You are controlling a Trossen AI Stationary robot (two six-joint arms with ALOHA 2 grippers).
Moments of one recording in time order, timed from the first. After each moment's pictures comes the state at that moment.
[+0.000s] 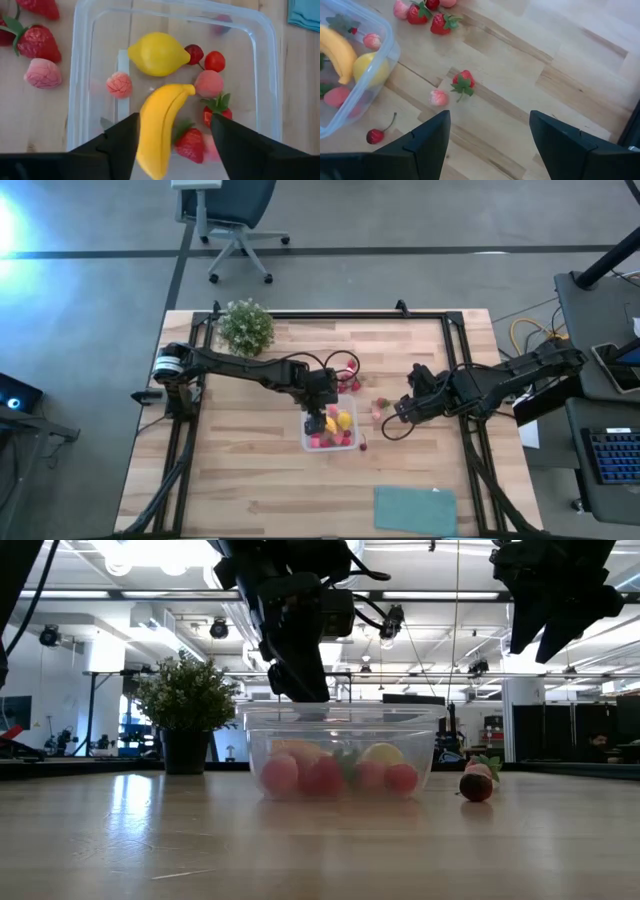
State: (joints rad) left arm 0.02 1.83 1.38 -0.60 0.20 -0.15; right arm 0.32 1.19 1.00 -1.19 0.44 1.28
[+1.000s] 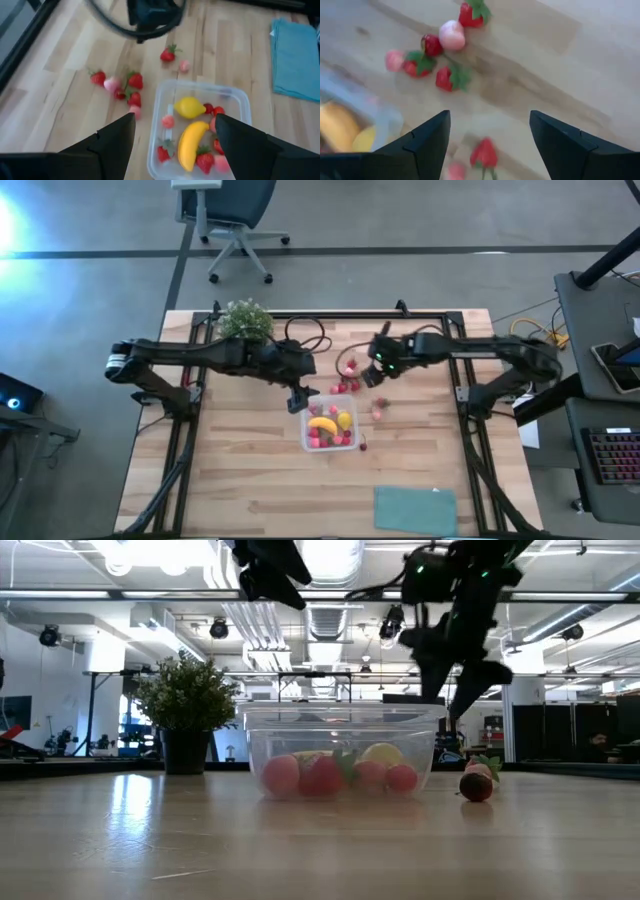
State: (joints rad) left arm 0.02 1.46 1.38 -0.67 -0.06 -0.17; right arm -0.26 1.47 1.02 -0.76 0.07 0.79
